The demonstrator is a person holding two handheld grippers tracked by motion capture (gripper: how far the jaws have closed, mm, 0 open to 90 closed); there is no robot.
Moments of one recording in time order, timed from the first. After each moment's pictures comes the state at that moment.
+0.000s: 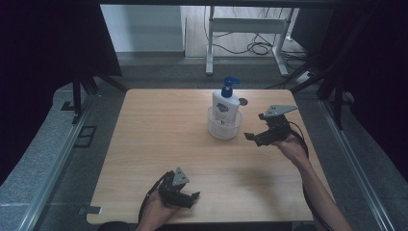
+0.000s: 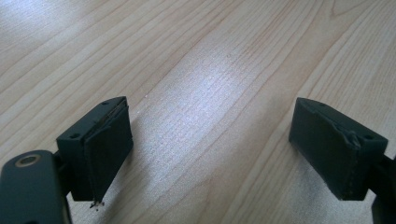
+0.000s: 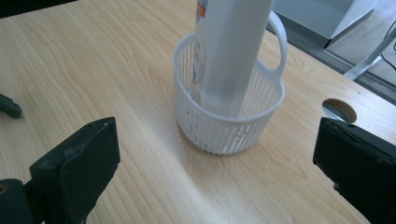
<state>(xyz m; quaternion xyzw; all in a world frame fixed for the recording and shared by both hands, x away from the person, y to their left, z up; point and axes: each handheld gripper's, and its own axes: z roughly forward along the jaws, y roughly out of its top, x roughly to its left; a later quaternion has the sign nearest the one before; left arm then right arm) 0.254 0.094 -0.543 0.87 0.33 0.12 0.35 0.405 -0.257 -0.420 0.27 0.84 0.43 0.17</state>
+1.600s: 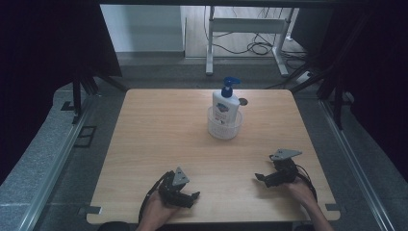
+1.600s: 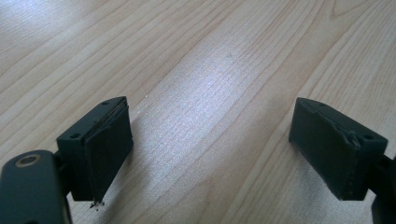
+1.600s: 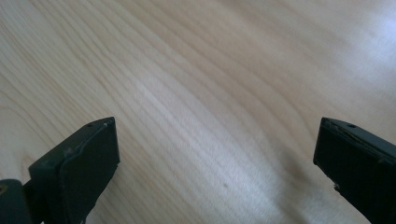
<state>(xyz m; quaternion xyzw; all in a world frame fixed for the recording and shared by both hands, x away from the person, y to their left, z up) 0.254 0.094 -0.543 0.87 0.33 0.12 0.35 0.329 -0.301 -0.537 0.32 0.86 0.36 0.14</state>
